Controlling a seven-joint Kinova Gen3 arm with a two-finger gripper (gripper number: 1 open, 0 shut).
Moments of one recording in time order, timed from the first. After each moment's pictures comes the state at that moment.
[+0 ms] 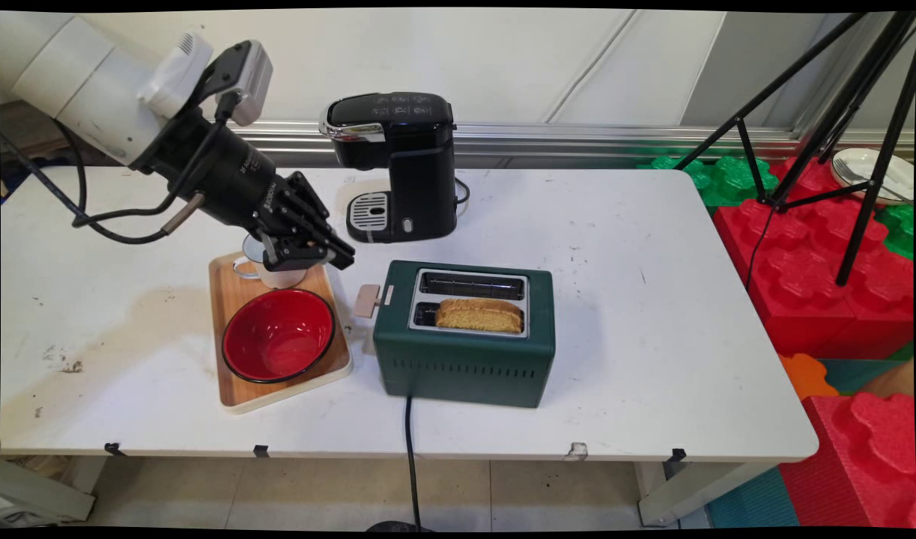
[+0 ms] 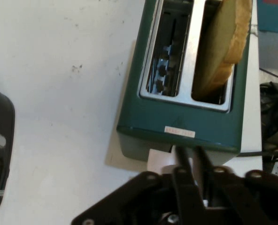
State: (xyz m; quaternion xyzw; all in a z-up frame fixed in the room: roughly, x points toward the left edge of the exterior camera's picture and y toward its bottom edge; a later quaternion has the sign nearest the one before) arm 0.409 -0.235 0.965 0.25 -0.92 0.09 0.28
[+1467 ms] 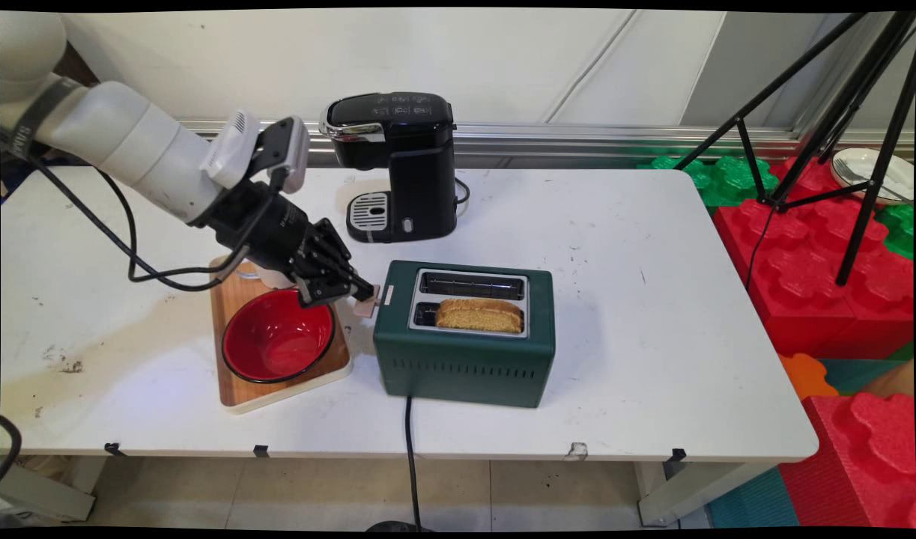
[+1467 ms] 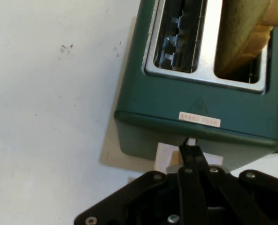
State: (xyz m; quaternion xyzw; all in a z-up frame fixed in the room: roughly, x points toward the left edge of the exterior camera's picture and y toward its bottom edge) arm 0.403 -0.250 0.893 0.26 -0.92 0.09 0.28
